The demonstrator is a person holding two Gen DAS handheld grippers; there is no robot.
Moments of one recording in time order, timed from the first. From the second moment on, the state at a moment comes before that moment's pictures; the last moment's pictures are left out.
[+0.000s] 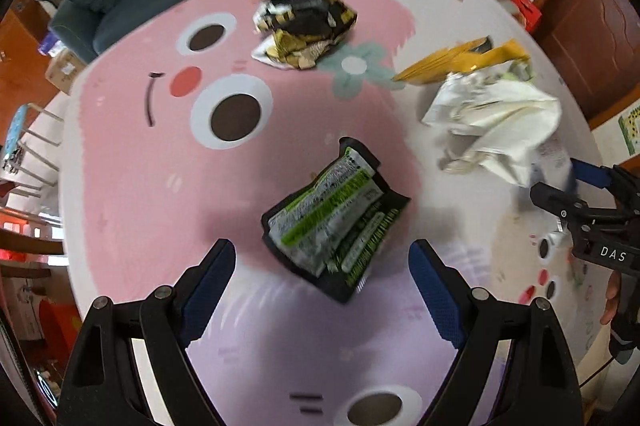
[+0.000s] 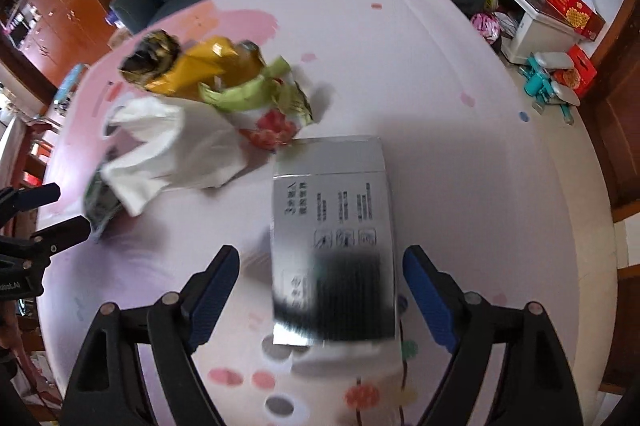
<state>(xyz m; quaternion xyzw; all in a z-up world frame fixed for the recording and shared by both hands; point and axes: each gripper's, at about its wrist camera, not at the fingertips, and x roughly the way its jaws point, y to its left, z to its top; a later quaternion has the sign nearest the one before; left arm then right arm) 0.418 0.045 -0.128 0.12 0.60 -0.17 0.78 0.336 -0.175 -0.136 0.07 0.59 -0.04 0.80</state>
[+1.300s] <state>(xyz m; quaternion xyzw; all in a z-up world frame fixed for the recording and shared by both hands) 0.258 0.023 -0.056 -0.02 0.57 -0.19 0.80 0.201 -0.161 -0.033 0.11 0.51 0.06 0.85</state>
